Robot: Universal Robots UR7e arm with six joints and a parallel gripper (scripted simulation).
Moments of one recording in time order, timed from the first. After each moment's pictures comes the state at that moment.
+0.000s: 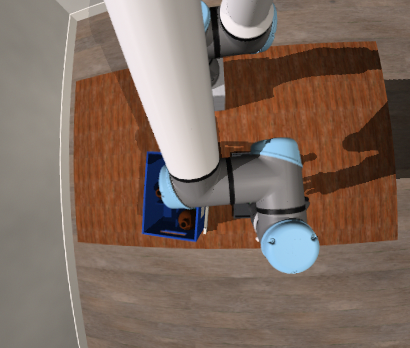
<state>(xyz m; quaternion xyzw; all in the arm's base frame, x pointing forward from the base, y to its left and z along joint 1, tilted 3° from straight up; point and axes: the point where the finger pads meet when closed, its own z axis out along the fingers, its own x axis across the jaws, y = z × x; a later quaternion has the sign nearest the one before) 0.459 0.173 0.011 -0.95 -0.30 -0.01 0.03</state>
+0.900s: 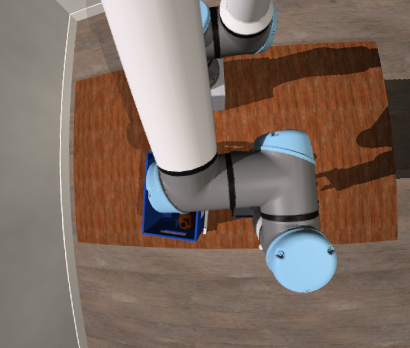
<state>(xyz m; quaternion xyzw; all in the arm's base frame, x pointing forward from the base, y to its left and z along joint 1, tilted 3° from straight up) 0.459 0.171 0.054 -0.95 -0.30 -0.01 0.03</state>
